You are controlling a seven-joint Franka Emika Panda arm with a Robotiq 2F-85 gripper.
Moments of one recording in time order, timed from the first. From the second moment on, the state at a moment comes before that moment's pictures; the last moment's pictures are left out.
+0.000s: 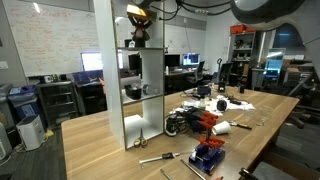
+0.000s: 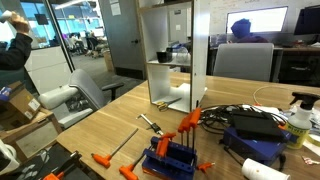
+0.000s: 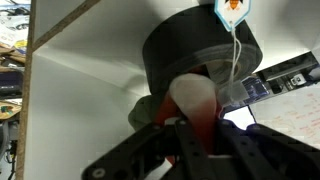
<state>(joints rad) 0.10 0.47 0.04 -0.93 -0.45 2.18 0.83</state>
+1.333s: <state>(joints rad) 0.10 0.62 0.05 -0.69 -0.44 1.98 0.75</state>
